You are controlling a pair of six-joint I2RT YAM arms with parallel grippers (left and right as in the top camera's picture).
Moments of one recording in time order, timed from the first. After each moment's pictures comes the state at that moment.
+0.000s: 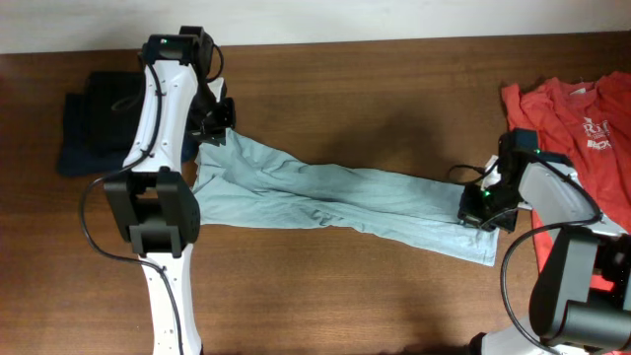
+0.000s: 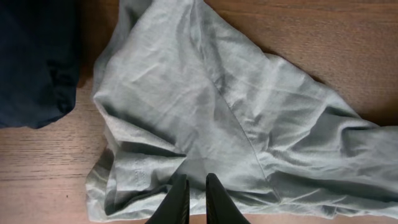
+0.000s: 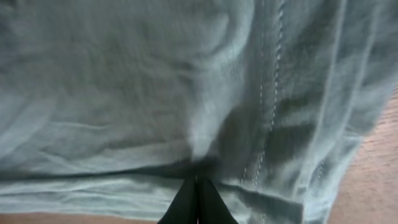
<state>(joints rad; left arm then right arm) -0.07 2.42 2.37 -1.56 0.10 -0.13 -0.23 1.74 1.05 -0.91 -0.16 0.18</state>
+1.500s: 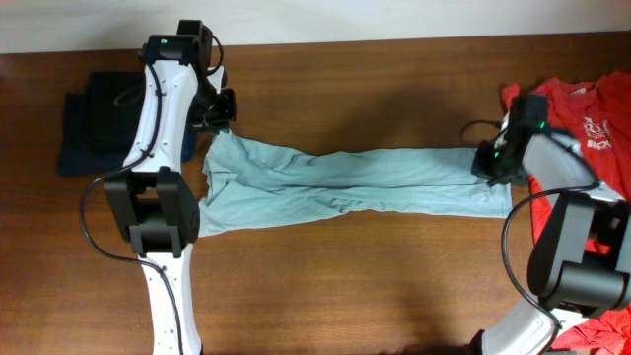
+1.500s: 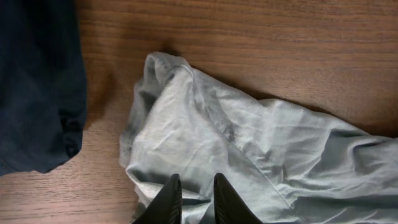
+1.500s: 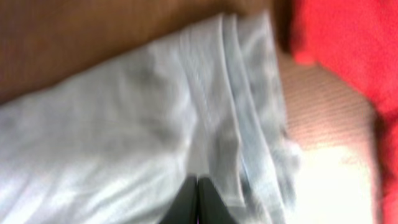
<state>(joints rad) -0.07 2.42 2.37 -1.45 0.10 -0.12 -0.25 1.91 1.29 -0.72 -0.01 0.15</state>
